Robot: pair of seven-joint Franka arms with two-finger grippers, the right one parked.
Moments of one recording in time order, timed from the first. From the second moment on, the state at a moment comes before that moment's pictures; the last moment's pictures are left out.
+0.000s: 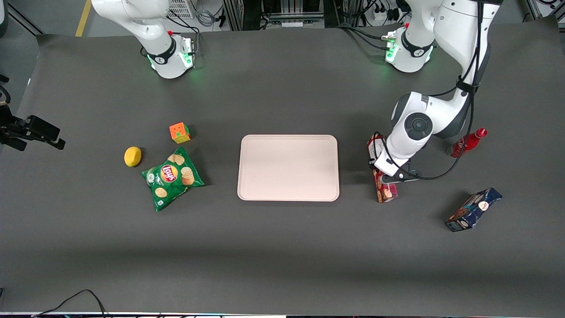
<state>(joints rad) -0.28 0.35 -0.06 -2.23 0.04 2.57 -0.50</state>
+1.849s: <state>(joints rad) -0.35 0.43 -0.34 -1.61 0.13 2.02 -0.75</state>
